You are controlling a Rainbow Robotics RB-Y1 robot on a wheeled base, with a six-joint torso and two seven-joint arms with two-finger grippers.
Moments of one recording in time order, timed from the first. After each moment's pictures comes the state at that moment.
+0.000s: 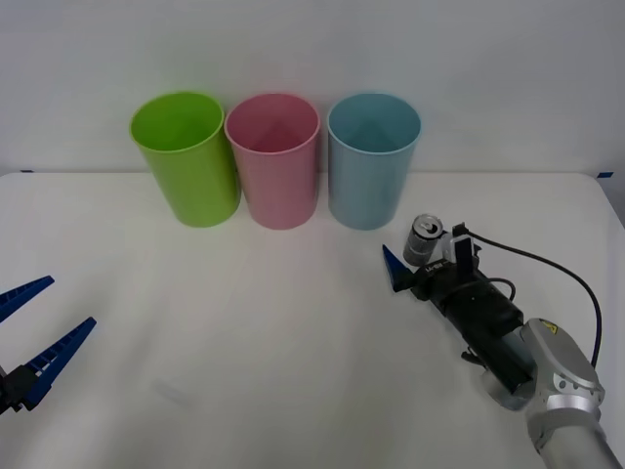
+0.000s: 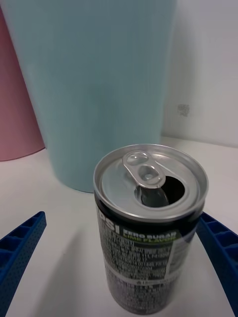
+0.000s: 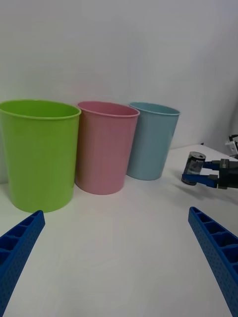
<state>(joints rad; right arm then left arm) -0.28 -0.12 -0.14 -1.02 1.15 -0.52 0.48 0.35 0.40 0.52 -1.66 -0.96 -1.22 0.00</state>
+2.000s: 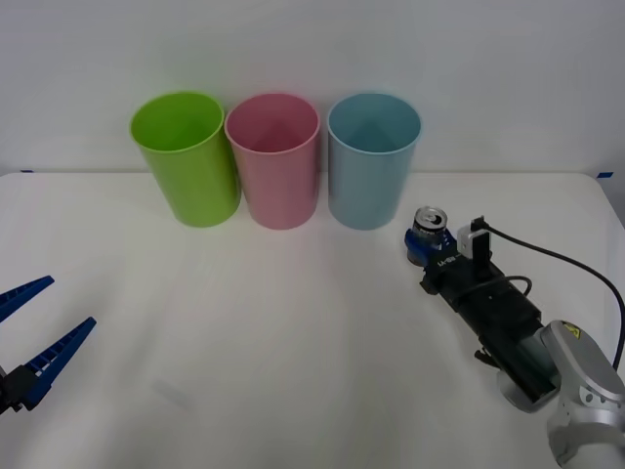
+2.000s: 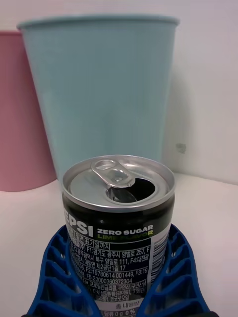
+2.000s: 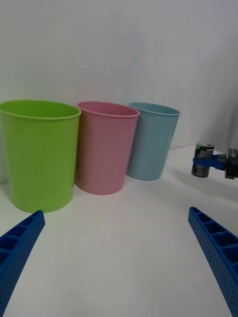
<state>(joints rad) -0.15 -0.18 -0.07 -1.26 1.06 -0.54 0.41 0.35 0.40 0.52 -1.66 -0.96 -1.22 0.00</state>
